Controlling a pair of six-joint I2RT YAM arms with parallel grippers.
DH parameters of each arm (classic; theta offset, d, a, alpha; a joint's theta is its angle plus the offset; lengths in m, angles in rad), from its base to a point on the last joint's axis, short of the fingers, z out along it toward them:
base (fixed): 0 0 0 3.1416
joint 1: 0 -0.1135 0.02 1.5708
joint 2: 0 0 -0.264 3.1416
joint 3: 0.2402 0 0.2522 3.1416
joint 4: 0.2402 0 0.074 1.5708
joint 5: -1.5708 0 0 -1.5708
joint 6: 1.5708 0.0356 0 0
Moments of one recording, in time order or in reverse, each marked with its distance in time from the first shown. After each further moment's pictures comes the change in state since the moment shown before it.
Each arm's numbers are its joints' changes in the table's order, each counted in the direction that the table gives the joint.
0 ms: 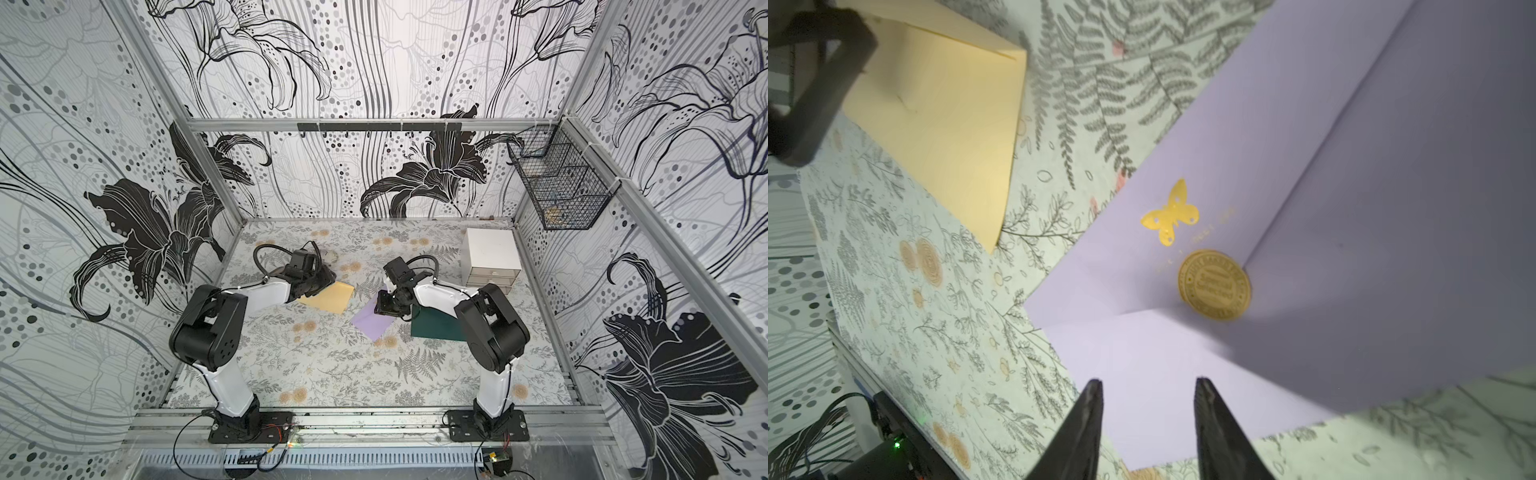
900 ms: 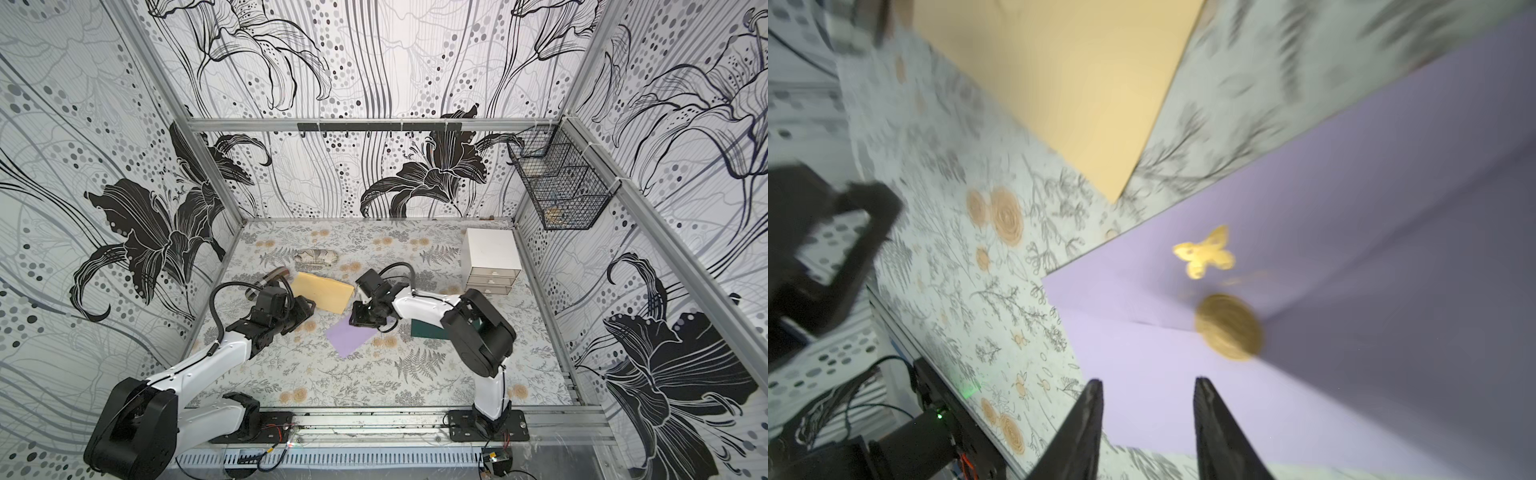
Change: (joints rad) left arm 0.066 -0.554 -0.481 0.044 0.046 -0.098; right arm -0.129 -0.028 -0.001 -0.071 -0.016 0.142
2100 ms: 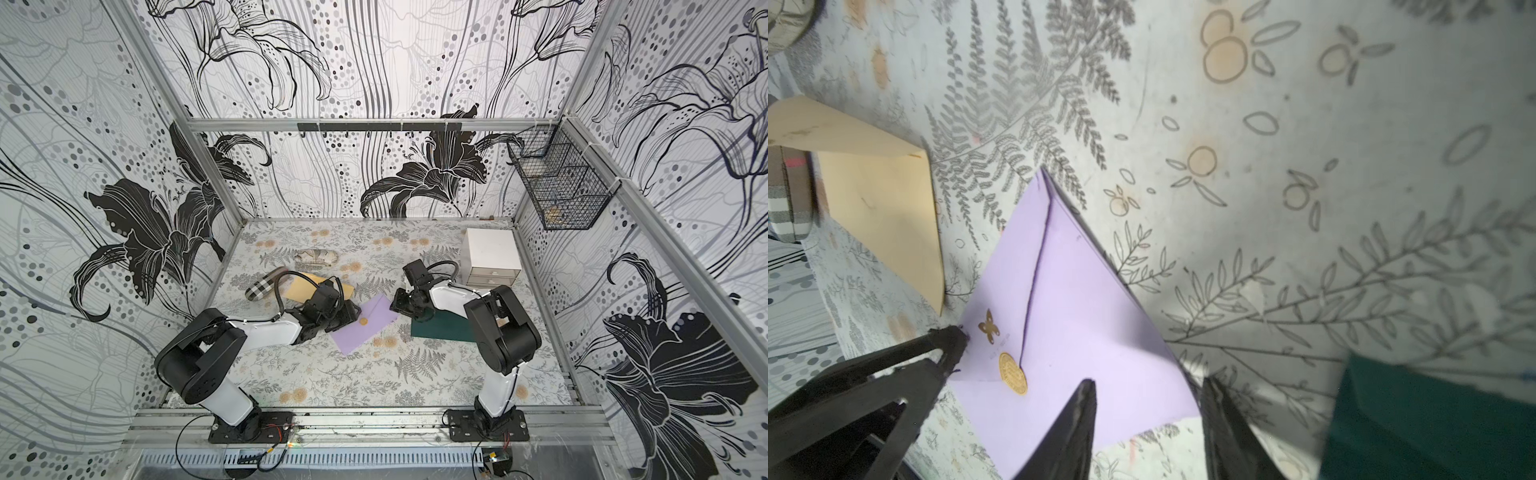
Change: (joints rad) left arm 0.276 0.448 0.166 -0.235 -0.018 -0.074; right arm 0.249 -0.027 -0.165 -0.058 0.003 -0.031
